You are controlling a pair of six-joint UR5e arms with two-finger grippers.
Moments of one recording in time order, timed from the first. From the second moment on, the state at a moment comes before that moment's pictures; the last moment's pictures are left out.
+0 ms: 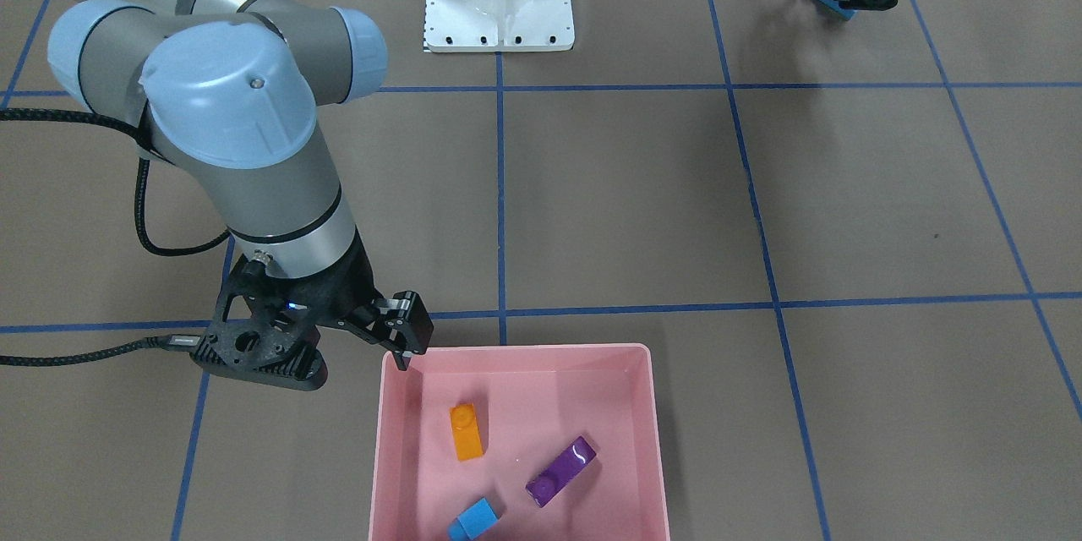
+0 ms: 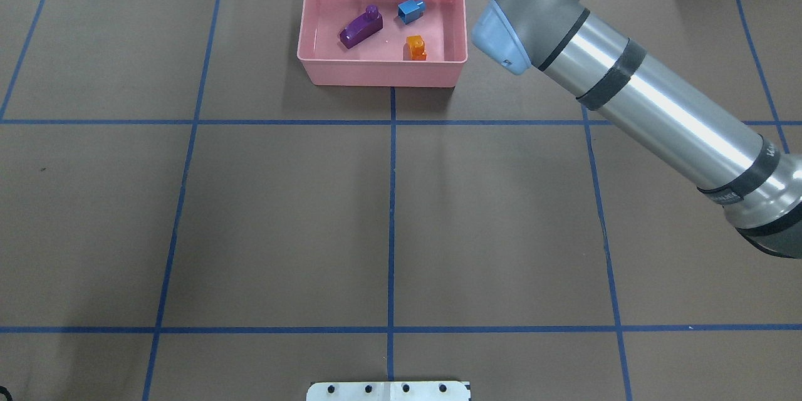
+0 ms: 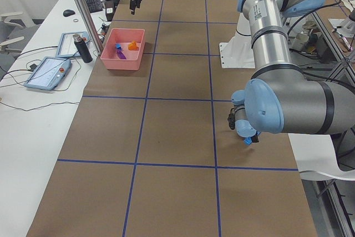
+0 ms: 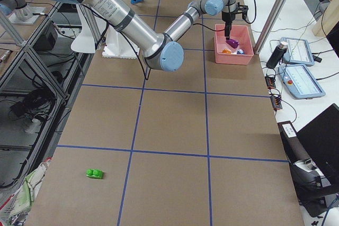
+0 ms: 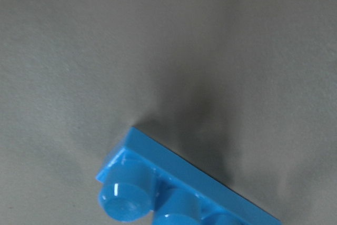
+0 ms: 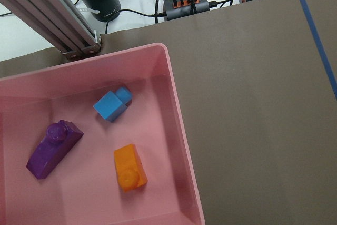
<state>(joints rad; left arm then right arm) 0.08 -0.90 -1.92 -2.60 -1.99 -1.51 0.93 -0.60 1.35 -1.58 1.98 1.15</state>
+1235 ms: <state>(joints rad) 0.11 -0.90 -1.91 -2.60 -1.98 -1.52 0.93 -0.60 1.35 -1.58 1.98 1.15</state>
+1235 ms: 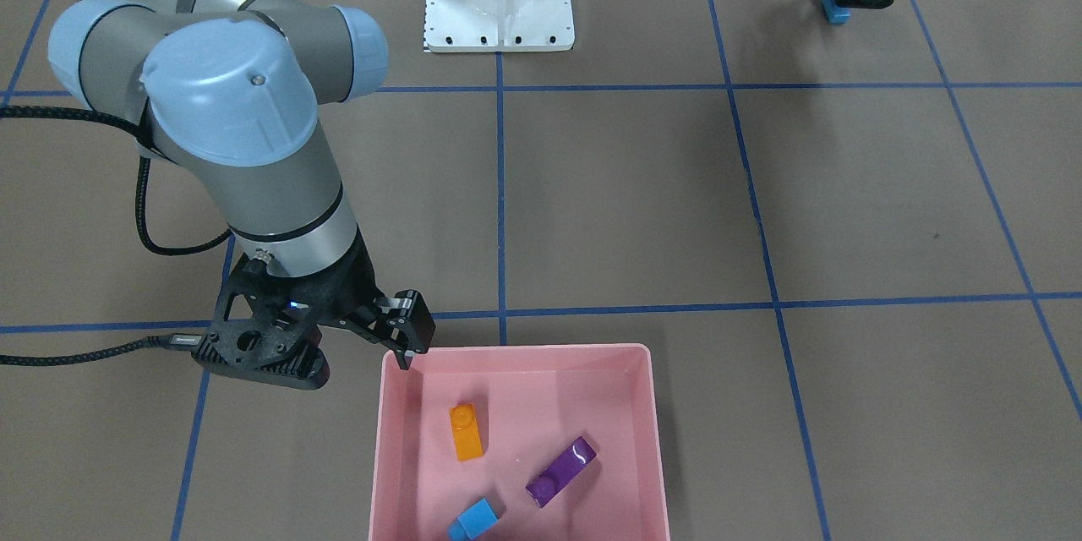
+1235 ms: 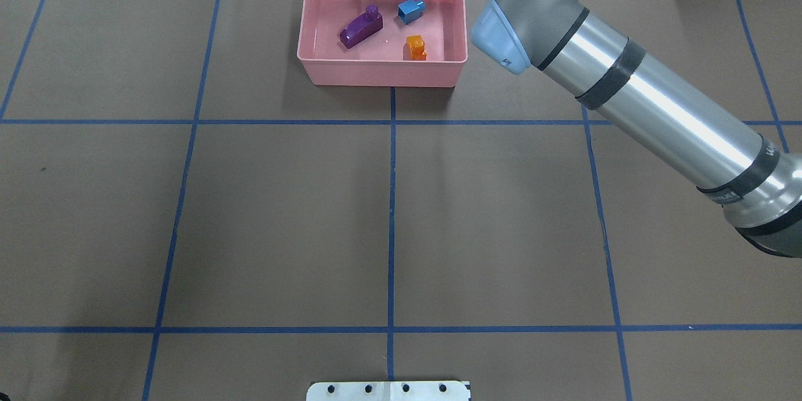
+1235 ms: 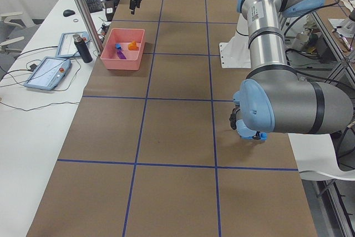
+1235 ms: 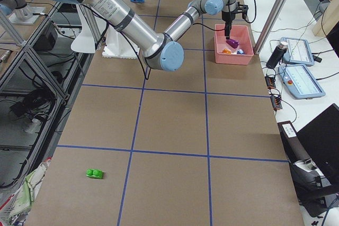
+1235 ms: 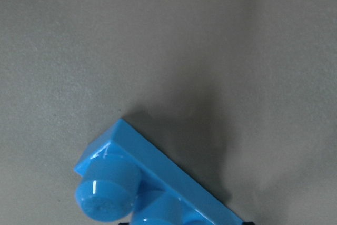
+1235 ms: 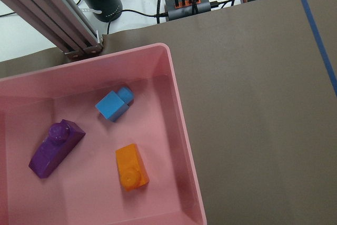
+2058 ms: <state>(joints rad) 0.01 -0.76 -2.19 -2.64 -2.00 -1.52 0.97 -0.62 1.35 -1.58 1.99 1.06</state>
